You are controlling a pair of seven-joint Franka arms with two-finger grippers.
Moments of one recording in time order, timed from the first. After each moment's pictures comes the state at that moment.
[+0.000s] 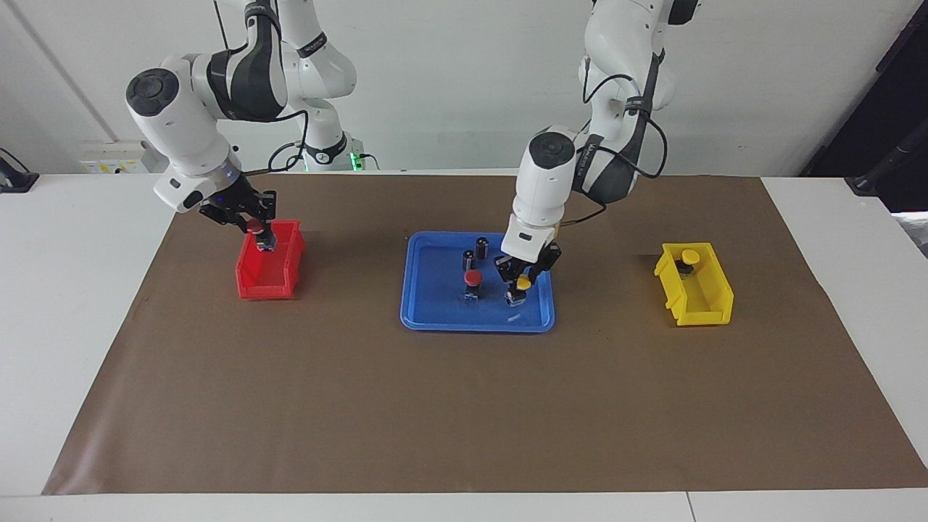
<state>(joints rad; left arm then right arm) -0.71 0.27 0.05 -1.90 0.00 2.22 -0.87 0.07 -0.10 -0.04 -2.00 0.01 1.79 -0.06</state>
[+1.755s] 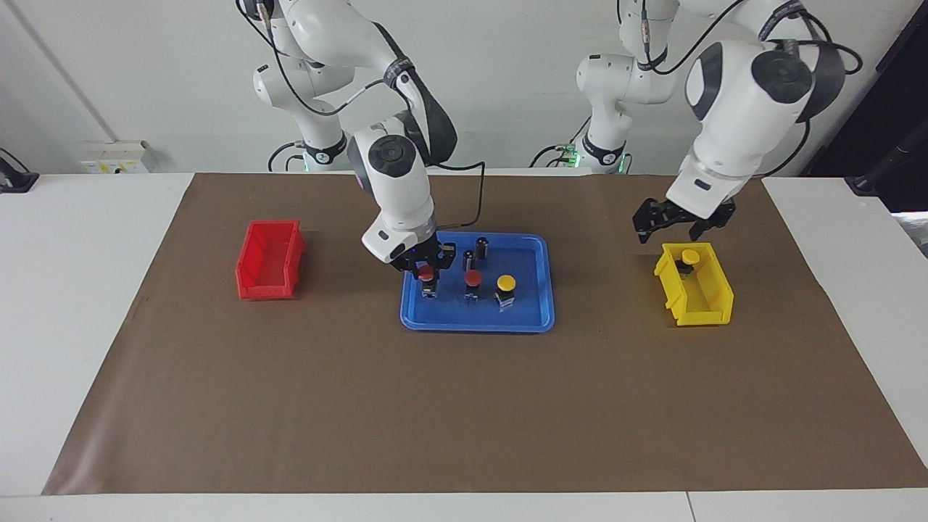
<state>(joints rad) -0.24 0.01 0.09 -1.66 0.00 1.60 -0.03 0.52 0.27 -0.03 -1.86 0.13 2.11 0.45</state>
